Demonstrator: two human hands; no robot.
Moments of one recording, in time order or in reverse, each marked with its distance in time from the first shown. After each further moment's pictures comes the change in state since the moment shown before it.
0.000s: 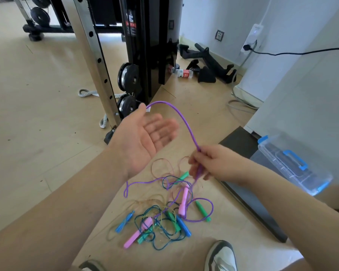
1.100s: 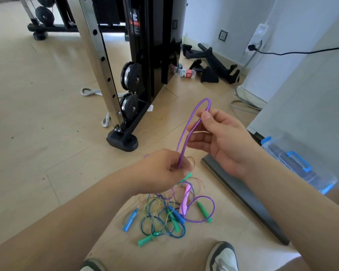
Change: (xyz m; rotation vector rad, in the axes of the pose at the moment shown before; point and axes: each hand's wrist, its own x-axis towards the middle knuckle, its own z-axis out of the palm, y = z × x) left_hand -0.018 -0.037 -0.022 1.398 -0.273 -0.017; right_hand -0.005 -0.048 -0.004 1.015 0.243 -0.170
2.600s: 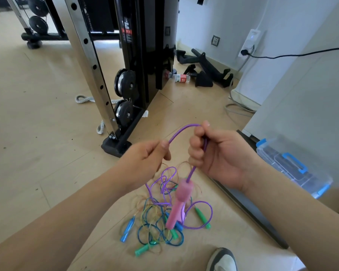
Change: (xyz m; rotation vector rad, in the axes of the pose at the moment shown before) left_hand 0.009 -0.006 -0.017 -0.103 0.323 0.130; right_hand -0.006 -0.004 -0.017 0.247 -0.225 0.277
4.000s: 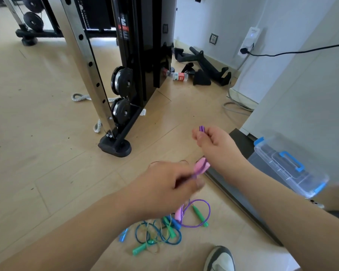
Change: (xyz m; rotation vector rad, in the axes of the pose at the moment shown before) left_hand -0.030 0.023 0.036 0.227 -0.284 0.182; right_hand 0.024 0.021 -0.029 -1.000 0.548 -0.286
